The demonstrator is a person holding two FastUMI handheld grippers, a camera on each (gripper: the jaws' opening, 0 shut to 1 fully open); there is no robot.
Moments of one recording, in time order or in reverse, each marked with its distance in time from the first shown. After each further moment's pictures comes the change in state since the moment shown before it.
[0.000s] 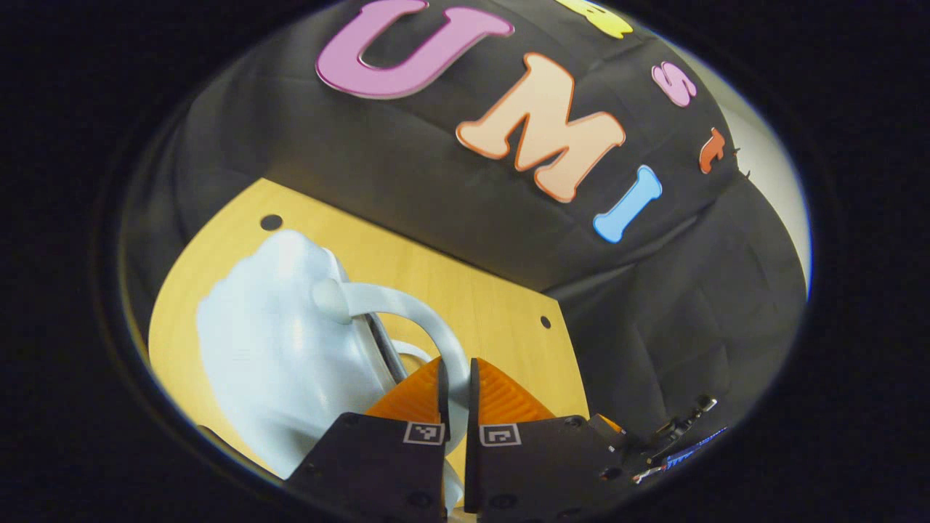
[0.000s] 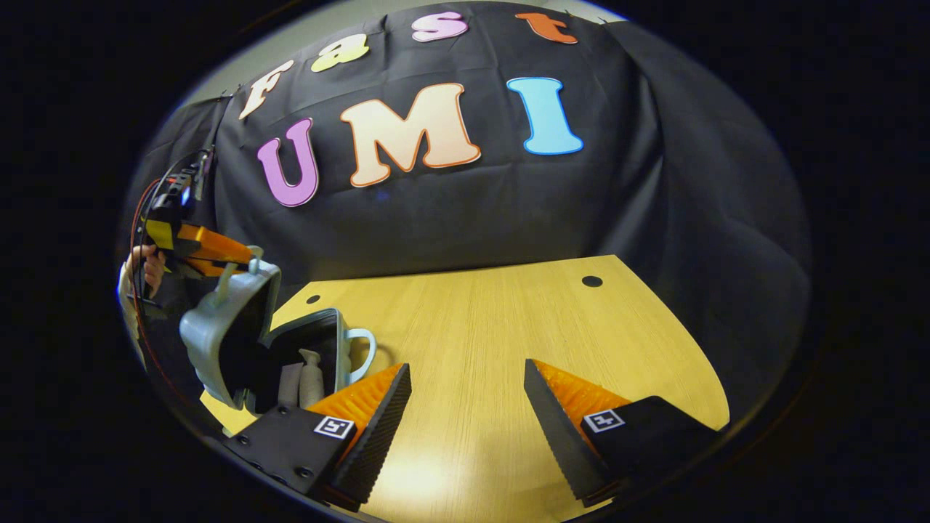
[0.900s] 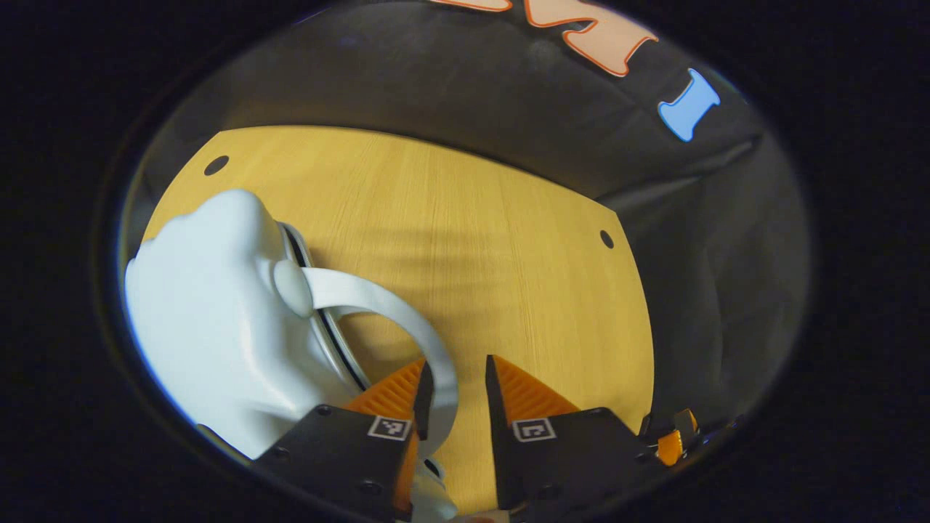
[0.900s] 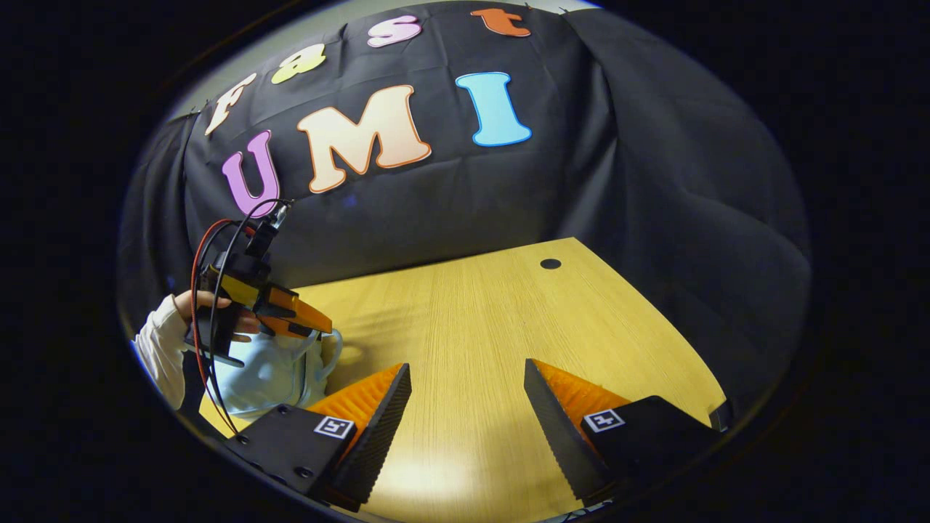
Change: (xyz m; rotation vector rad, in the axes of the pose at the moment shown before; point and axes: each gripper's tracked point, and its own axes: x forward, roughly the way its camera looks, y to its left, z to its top) left arm 0.135 0.017 -0.100 0.103 0.298 0.174; right arm -0.017 -0.041 -0.011 0.071 0.003 -0.094
